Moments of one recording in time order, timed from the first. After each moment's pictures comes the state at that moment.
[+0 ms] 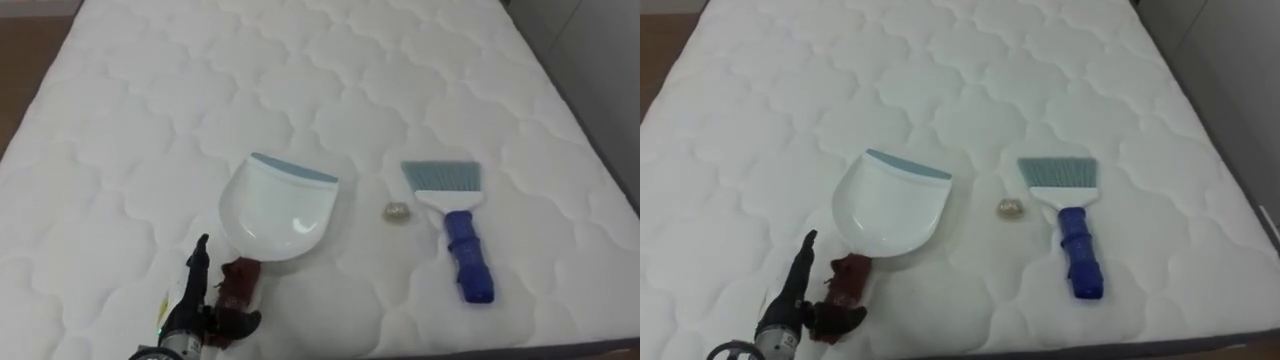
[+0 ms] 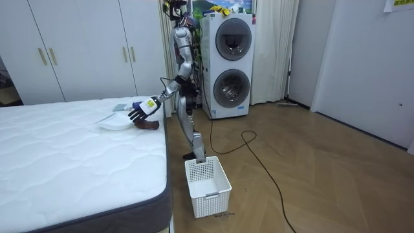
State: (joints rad) left arm 0.10 0.19 -0.19 0.67 0.25 -0.20 0.34; right arm 0.07 -0.24 0.06 1.28 -0.12 -0.06 -0.06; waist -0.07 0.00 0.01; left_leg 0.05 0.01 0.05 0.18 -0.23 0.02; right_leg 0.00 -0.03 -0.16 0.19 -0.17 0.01
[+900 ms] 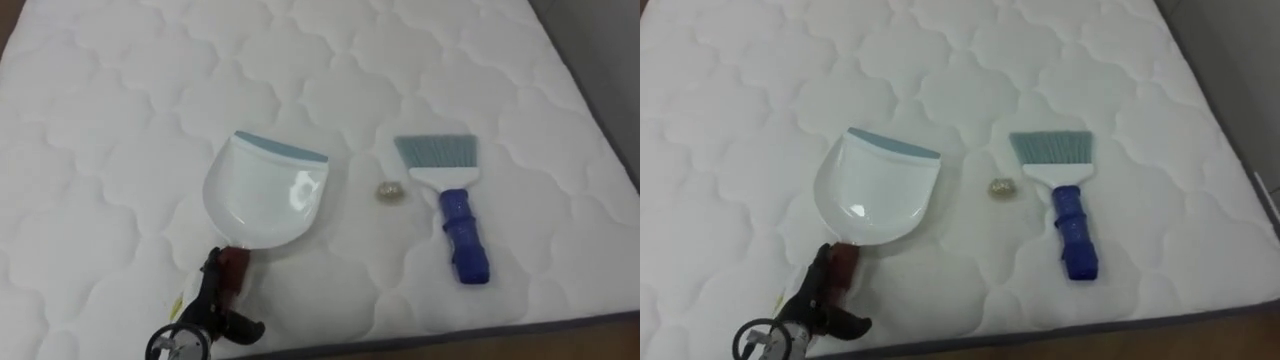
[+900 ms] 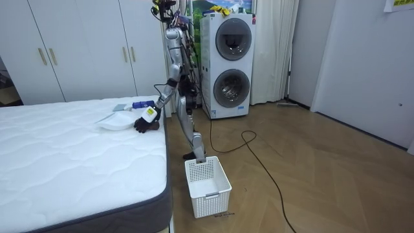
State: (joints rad) left arm -0.08 0.18 -0.25 0.98 0.25 -0.18 0.35; right arm 0.00 -0.25 0.16 1.32 0.02 -0.05 -0.05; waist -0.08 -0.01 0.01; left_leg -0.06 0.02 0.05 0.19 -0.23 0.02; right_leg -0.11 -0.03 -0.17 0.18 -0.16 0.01
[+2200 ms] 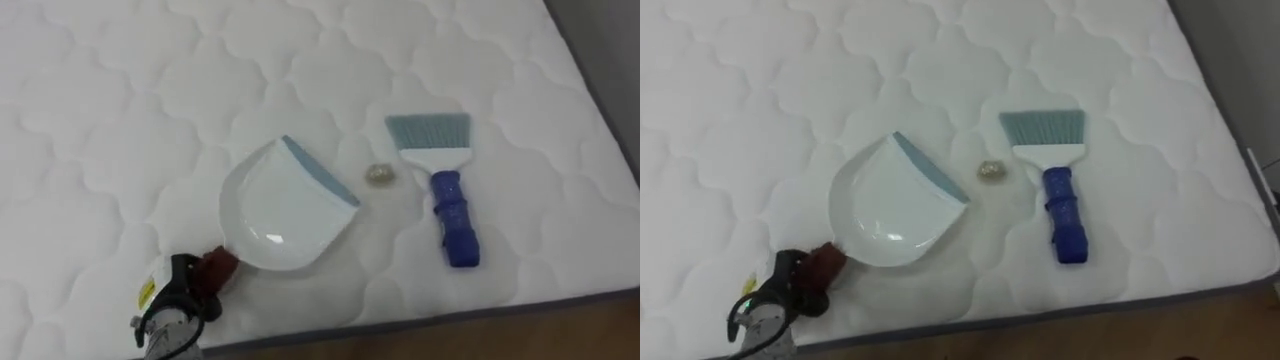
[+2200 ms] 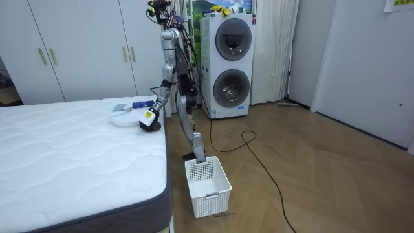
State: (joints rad) left arm -0.24 0.18 -0.21 1.24 0.28 -0.13 0.49; right arm -0.06 -0.24 0.26 1.34 0.12 -0.02 -0.07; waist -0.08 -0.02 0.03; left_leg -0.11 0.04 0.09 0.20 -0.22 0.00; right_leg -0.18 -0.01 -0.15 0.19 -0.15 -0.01
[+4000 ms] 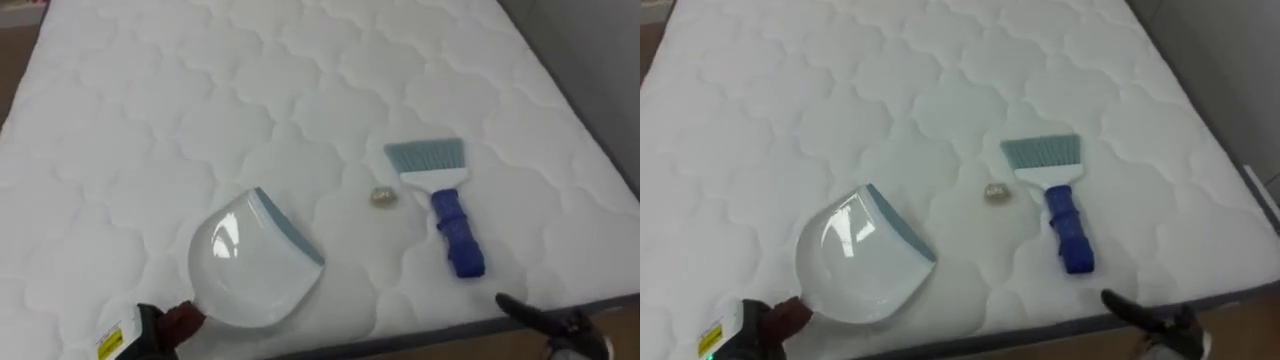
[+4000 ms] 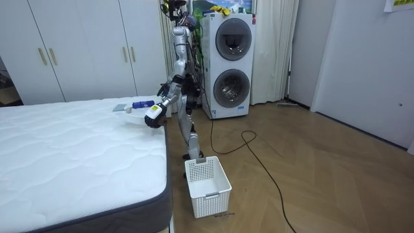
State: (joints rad) left arm -0.06 0.24 -0.13 1.14 0.56 -0.05 0.63; right arm -0.10 -0.29 -0.10 0.89 0.60 -0.06 -0.47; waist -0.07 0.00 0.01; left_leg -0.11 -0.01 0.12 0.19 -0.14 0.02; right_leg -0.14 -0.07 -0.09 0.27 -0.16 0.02
